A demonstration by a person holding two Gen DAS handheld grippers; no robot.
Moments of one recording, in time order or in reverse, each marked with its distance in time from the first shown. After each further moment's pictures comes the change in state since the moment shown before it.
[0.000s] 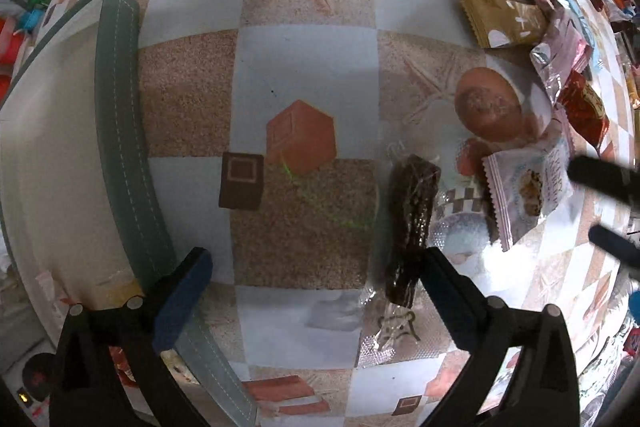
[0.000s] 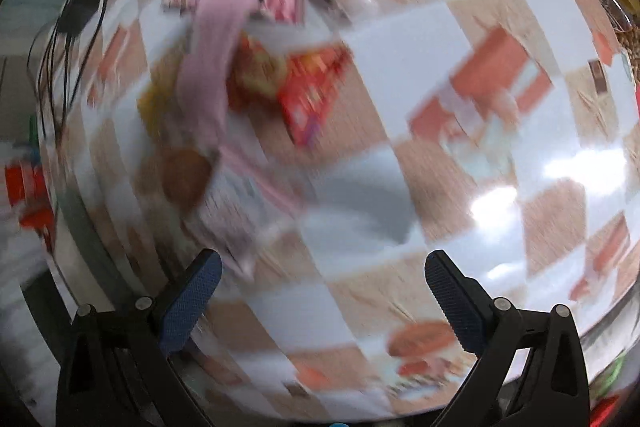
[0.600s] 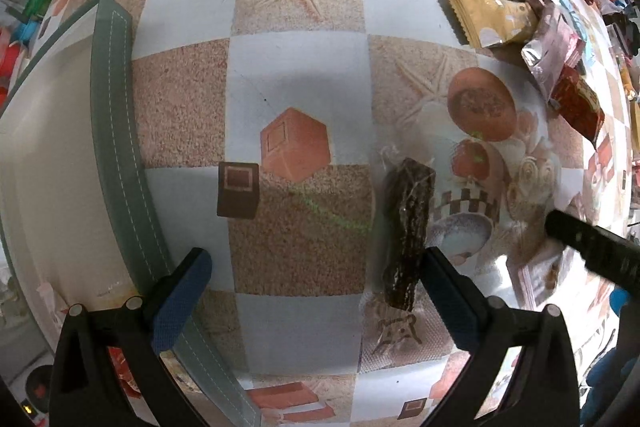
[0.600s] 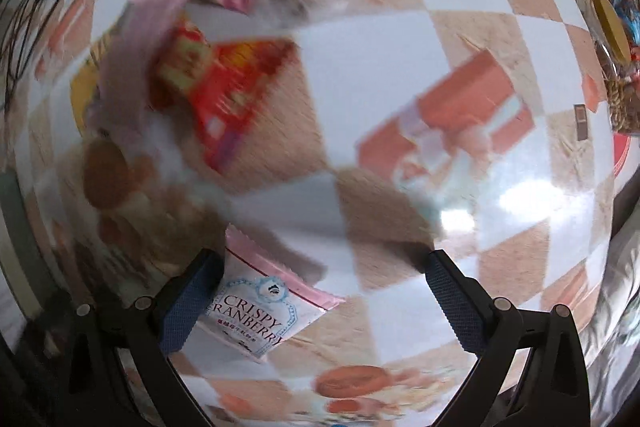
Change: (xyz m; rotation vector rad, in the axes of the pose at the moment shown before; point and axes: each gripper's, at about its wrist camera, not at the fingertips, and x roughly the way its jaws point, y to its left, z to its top) left arm 0.003 -0.011 -0.012 0.031 -0.034 -0.004; right arm 0.031 0.015 -0.010 -0.189 -0.013 -0.217
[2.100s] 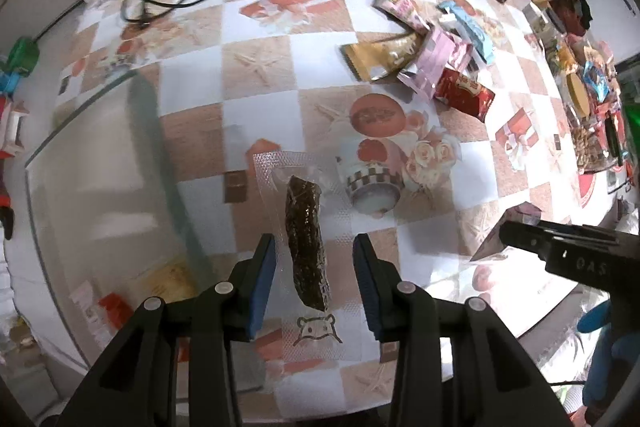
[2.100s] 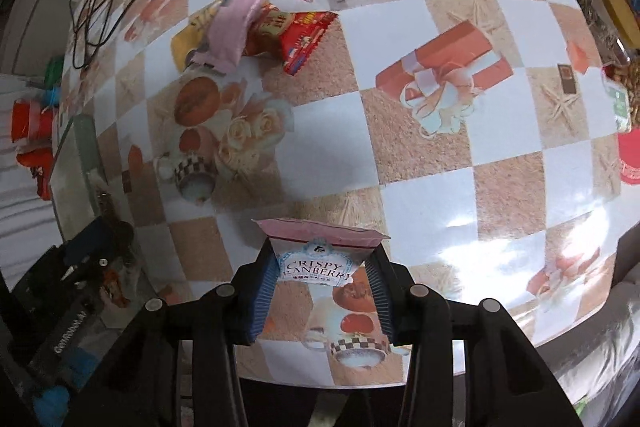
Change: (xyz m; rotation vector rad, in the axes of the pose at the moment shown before) left arm -0.092 -0.018 -0.029 0.131 -0.170 -0.094; right arm -0.063 0.017 -0.095 -0.052 -0.023 0.195
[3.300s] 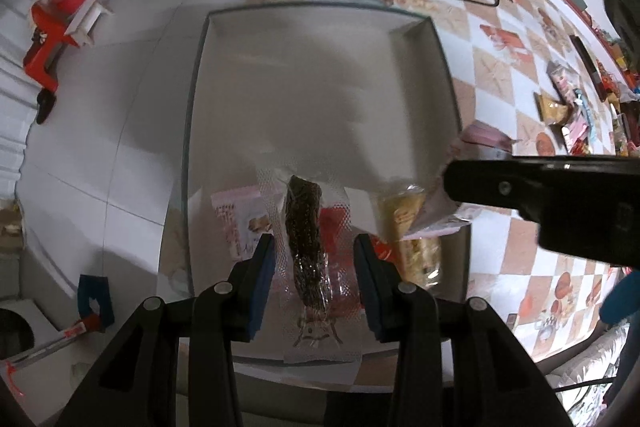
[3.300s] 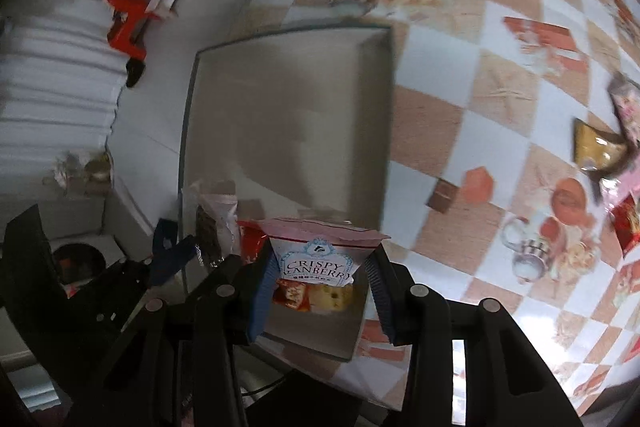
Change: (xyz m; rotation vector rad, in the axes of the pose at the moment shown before) left arm -0.029 0.181 -0.098 -0.363 0.027 0.136; right arm 0.049 0.285 0.001 -0.576 0.100 0.096
